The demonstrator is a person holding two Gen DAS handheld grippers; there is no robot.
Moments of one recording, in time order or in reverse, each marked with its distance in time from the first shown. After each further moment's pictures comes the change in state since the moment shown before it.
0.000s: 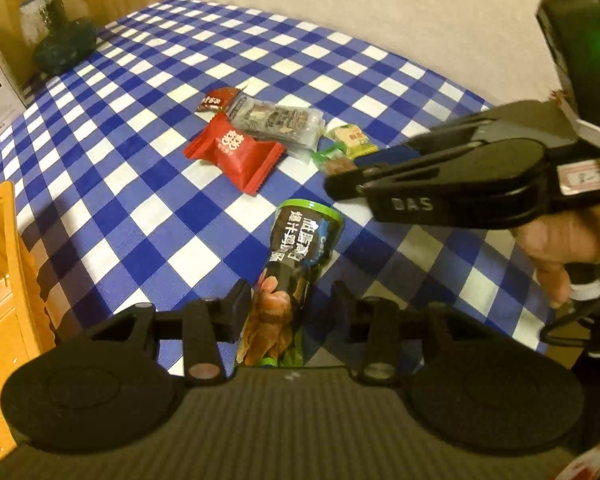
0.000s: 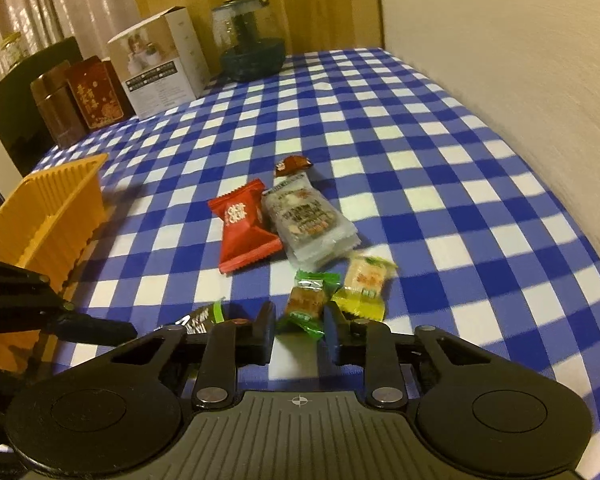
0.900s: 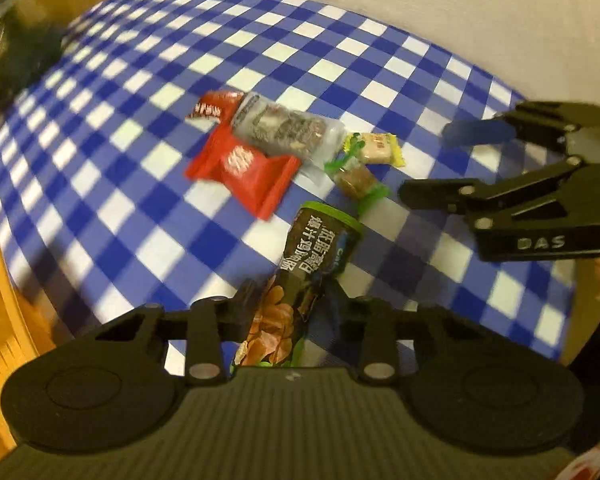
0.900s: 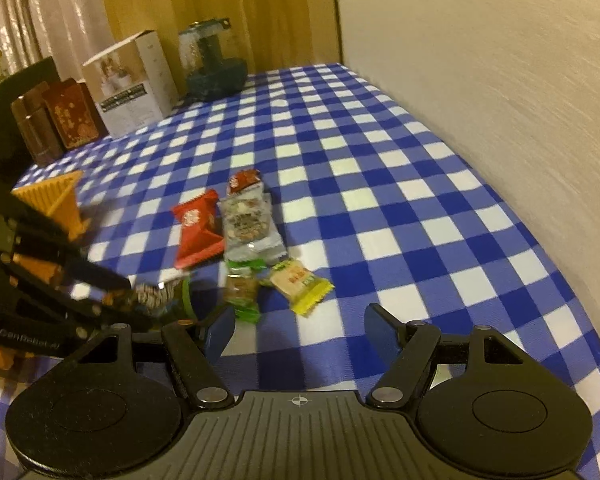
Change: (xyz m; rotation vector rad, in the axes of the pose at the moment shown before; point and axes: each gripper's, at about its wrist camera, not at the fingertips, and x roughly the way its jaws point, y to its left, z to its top) left arm 0.023 0.027 0.040 0.083 0.138 -0.050; right arm -0.032 -0.018 -0.011 0.024 -0.060 -0.068
